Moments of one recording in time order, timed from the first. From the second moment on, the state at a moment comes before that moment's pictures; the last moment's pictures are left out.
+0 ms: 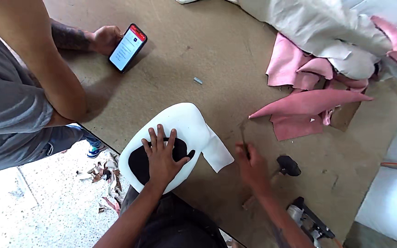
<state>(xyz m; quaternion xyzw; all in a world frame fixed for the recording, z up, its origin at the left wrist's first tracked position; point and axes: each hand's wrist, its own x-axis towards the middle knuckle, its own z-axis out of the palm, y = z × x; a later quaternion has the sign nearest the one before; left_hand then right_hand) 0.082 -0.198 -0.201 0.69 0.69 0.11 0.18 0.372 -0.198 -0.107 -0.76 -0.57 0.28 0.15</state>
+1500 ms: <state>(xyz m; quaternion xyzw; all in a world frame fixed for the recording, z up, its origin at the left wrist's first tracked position) 0.073 -0.213 -0.212 0.67 0.72 0.09 0.17 0.260 -0.189 -0.148 -0.38 -0.58 0.43 0.58</state>
